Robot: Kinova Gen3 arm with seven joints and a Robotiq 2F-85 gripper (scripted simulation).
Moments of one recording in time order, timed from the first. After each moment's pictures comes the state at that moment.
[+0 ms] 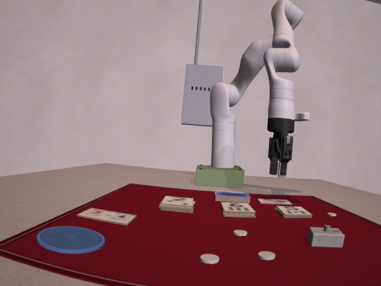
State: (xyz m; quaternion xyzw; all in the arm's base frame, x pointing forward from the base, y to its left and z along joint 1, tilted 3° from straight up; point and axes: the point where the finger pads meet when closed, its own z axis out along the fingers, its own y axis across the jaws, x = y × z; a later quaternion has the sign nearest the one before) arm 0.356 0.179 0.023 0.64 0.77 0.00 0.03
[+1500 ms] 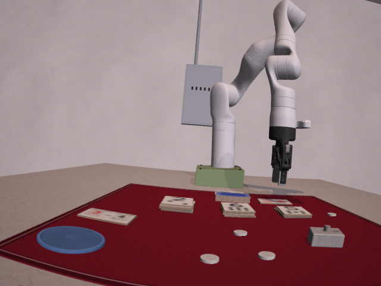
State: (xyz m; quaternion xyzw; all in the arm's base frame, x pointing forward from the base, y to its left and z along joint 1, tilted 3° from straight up) arm 0.355 0.184 0.001 0.67 0.74 0.00 0.03
